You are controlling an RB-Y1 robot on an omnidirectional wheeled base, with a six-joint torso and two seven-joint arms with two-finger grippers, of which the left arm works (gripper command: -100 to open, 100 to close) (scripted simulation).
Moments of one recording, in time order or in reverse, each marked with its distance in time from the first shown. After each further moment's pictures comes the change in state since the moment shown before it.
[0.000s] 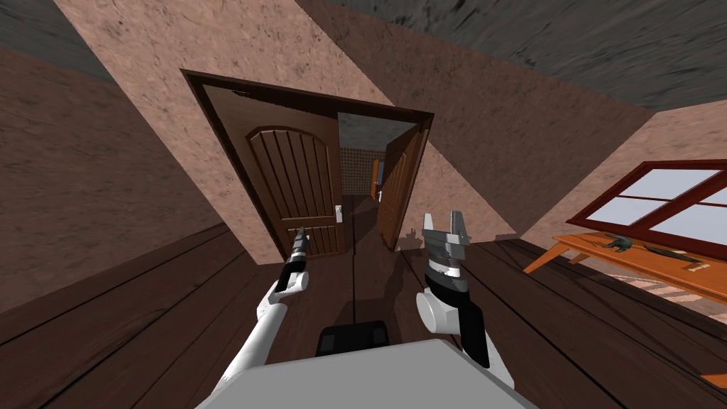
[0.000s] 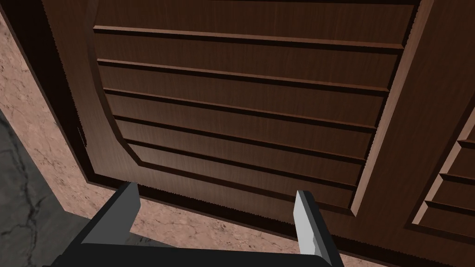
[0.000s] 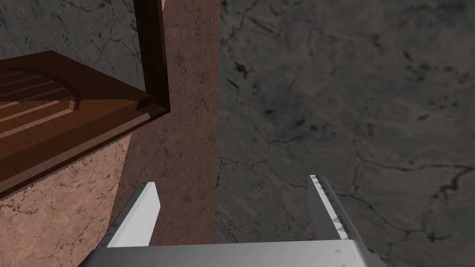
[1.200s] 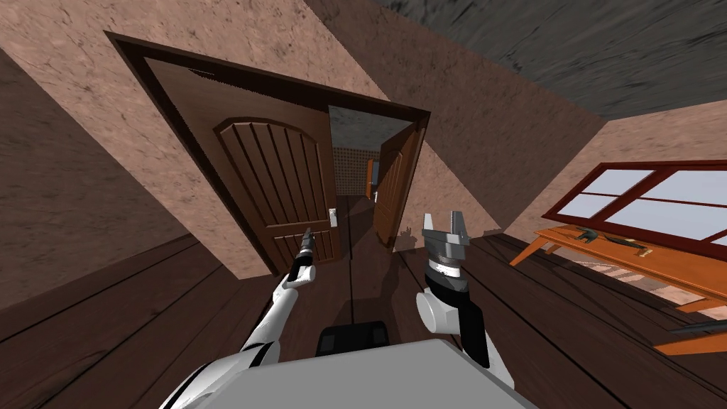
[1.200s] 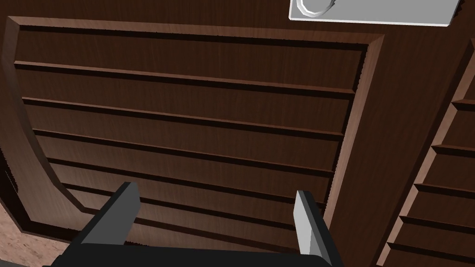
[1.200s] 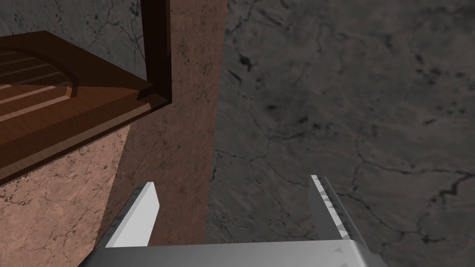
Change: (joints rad) arm -0.189 -0.005 0.040 0.319 0.036 -0.037 -0.065
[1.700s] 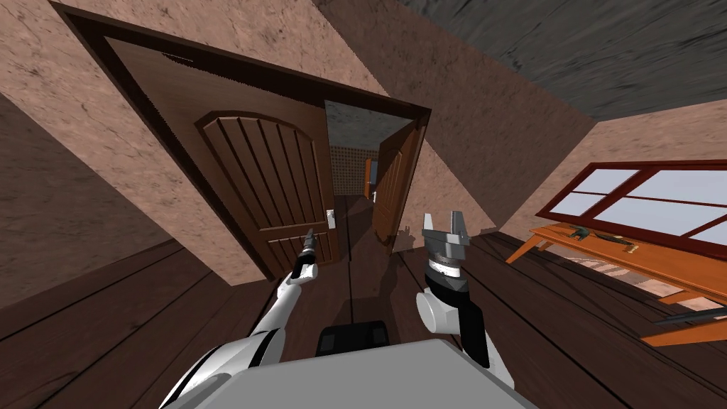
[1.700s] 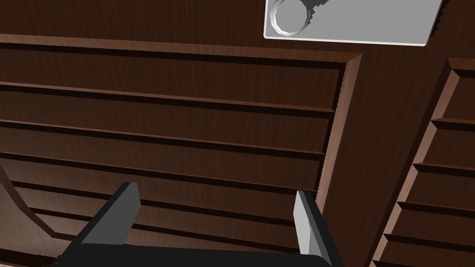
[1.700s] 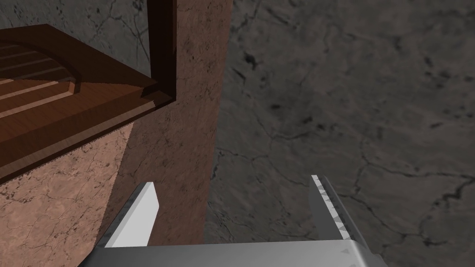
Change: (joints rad) arm -0.069 0.001 0.014 0.120 0.015 -0.009 -0.021
